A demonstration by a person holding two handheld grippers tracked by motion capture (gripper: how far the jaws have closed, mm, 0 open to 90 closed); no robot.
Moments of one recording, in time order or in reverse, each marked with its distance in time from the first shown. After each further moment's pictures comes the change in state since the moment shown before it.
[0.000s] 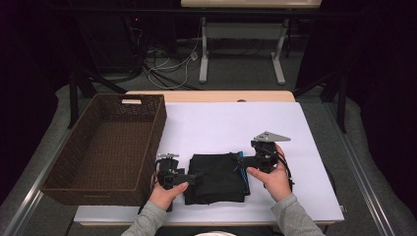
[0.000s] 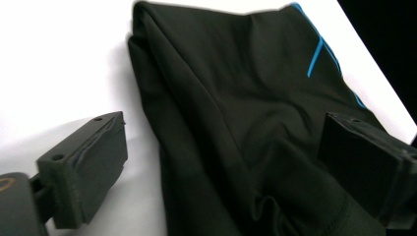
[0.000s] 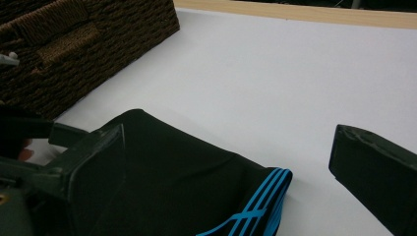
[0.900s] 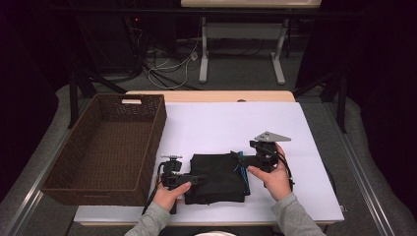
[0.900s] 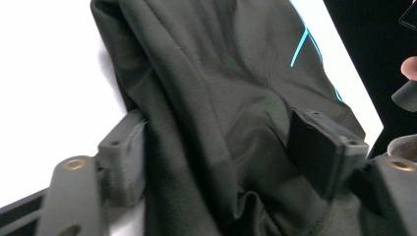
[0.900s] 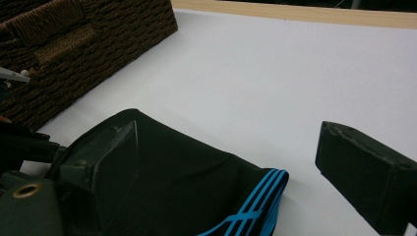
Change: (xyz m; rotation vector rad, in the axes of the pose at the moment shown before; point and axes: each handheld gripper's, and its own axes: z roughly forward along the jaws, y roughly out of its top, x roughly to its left) left arm 0.002 -0.002 0.008 0.025 -0.073 -0.071; right arm -0.004 -0.003 0.003 -0.011 -0.005 0.004
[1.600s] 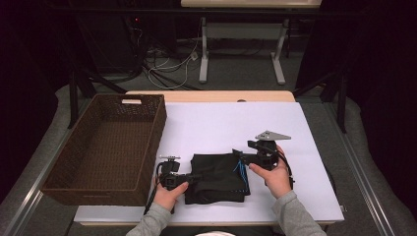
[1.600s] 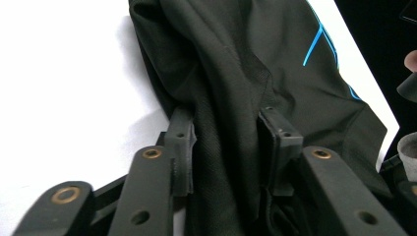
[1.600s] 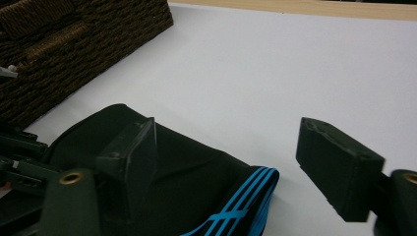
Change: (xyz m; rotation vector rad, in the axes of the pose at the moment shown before) left arm 0.007 -0.003 0.001 -0.016 0.025 0.020; right arm -0.013 -0.003 0.008 0.027 0.018 0.000
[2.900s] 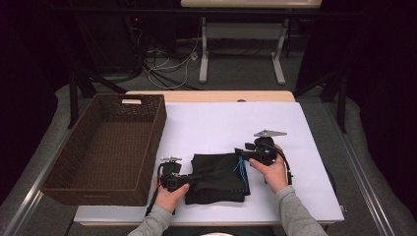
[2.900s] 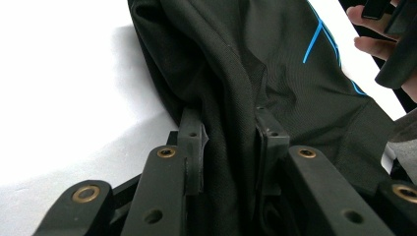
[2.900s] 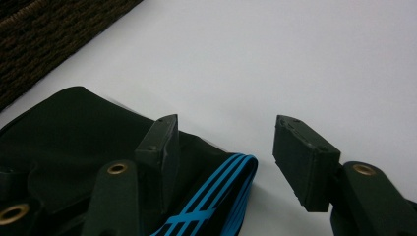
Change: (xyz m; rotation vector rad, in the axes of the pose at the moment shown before) left arm -0.005 -0.002 0.000 -0.008 0.026 0.039; right arm -0.023 -0.008 0.023 0.096 -0.007 0.077
